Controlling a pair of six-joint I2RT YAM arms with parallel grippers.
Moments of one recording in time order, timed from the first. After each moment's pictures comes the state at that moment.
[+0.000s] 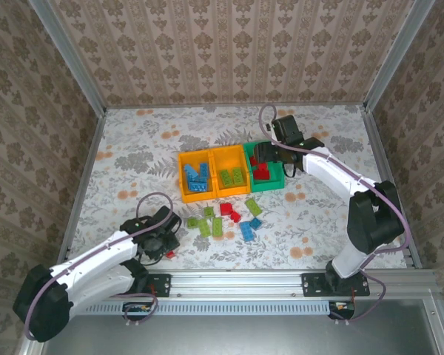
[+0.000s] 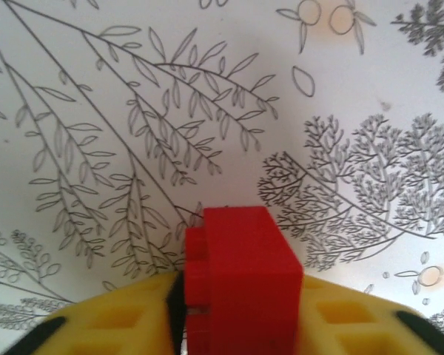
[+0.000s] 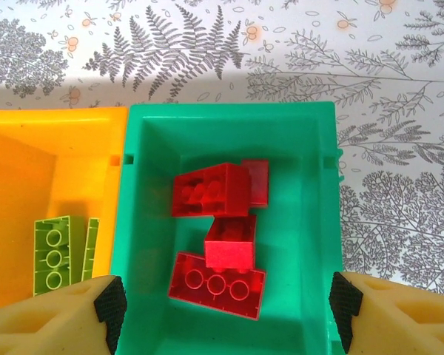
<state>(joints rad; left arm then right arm) -0.75 0.91 0.40 -0.86 -0.06 -1.20 0.36 1.64 1.25 -0.48 0.03 0.25</state>
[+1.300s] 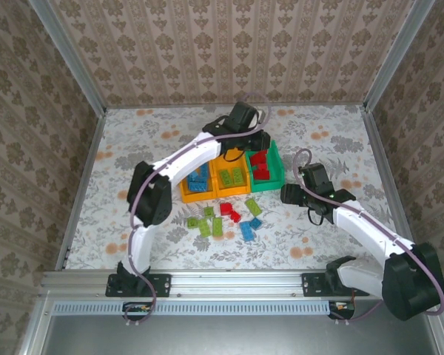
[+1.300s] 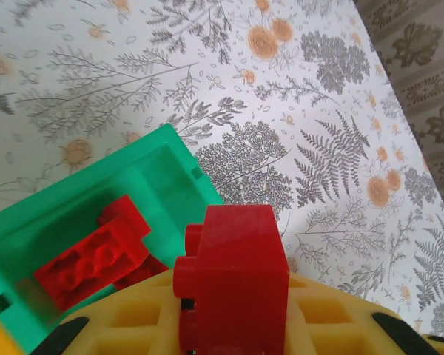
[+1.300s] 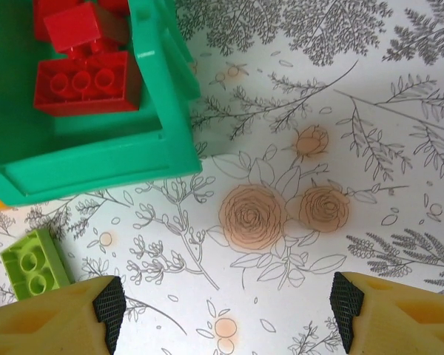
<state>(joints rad) -0.77 2.18 1.98 -0.56 0.25 -0.48 0.31 1.13 0.63 -0.43 0.04 0.40</state>
